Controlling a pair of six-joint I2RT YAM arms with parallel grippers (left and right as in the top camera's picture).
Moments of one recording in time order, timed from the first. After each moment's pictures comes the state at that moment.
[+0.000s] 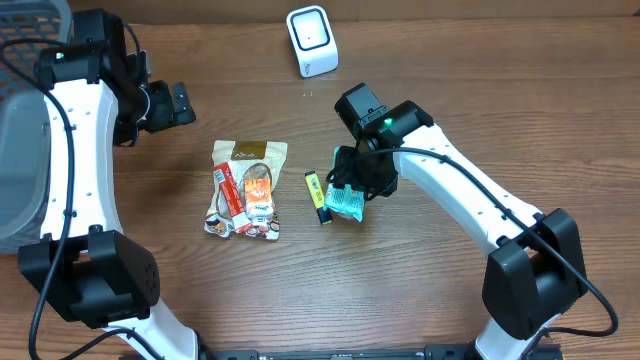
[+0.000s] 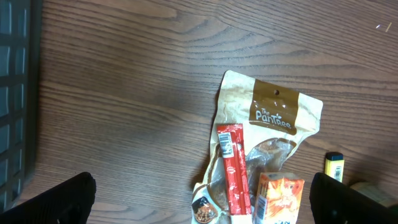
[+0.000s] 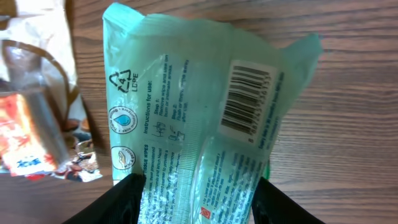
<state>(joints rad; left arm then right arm) 0.16 1.88 1.88 -1.33 0.09 -0.14 0.56 1.86 1.52 -1.08 -0.17 0.67</state>
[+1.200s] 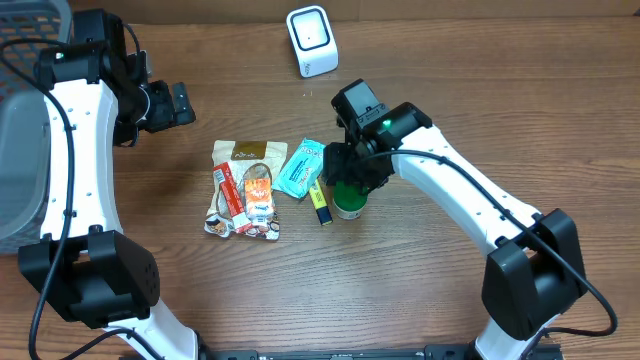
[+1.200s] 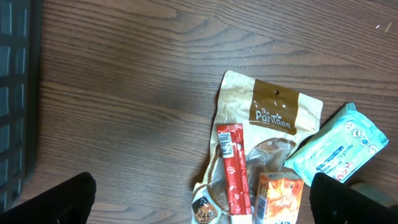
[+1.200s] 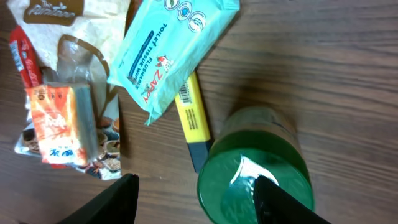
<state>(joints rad) 0.16 1.88 1.88 -1.33 0.09 -0.14 0.57 1.86 1.51 -0.96 -0.21 0.54</state>
